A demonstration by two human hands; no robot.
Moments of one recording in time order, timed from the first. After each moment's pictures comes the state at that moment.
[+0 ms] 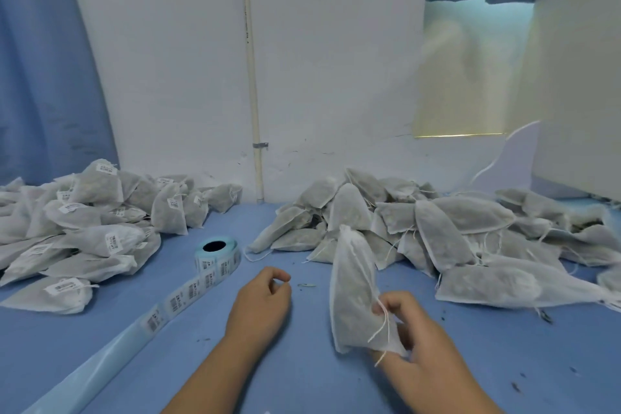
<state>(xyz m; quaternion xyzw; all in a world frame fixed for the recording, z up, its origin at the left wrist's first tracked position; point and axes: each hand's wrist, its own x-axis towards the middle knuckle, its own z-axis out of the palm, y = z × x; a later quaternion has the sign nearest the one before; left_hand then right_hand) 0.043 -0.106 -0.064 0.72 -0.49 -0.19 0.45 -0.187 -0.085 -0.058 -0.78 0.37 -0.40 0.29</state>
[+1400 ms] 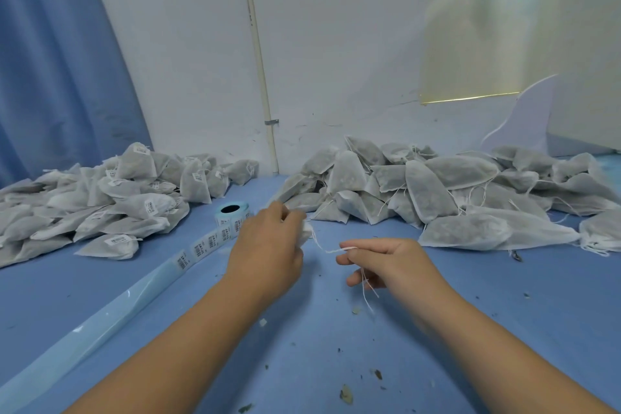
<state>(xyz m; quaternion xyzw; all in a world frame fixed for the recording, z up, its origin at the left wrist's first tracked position) -0.019 -0.032 -0.012 0.70 -0.65 0.20 0.19 -0.208 -0.070 -0.030 -0.63 0.34 -0.40 0.56</state>
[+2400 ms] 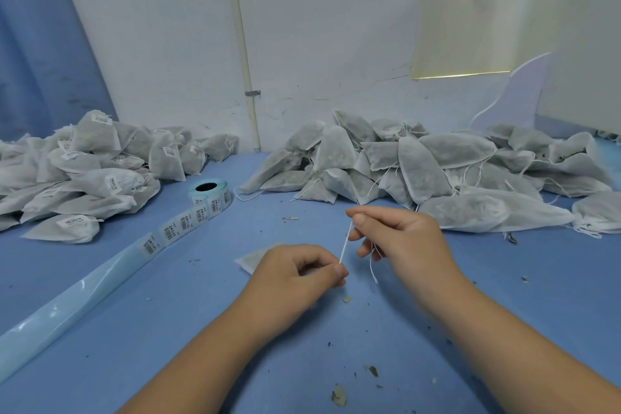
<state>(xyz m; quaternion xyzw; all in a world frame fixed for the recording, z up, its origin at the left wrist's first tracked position) -0.050 -0.020 -0.051 0.57 -0.60 -0.33 0.45 -0.208 -0.088 -0.039 -0.63 0.34 -0.50 0.49</state>
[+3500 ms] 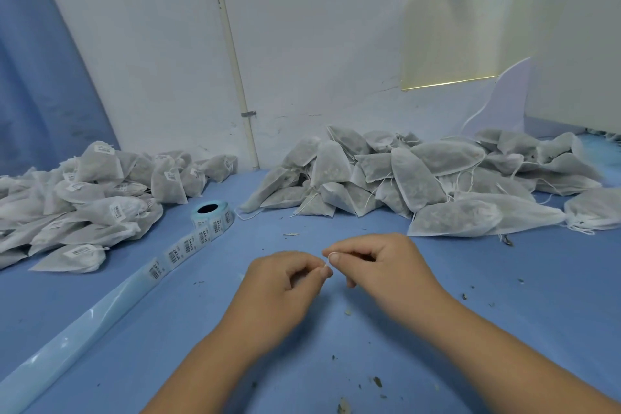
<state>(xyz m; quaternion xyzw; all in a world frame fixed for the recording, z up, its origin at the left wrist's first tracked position) -0.043 -0.010 -0.036 0.61 -0.65 -0.15 0.43 -0.200 -0.068 -0.036 -0.72 0.34 -0.44 0.41</state>
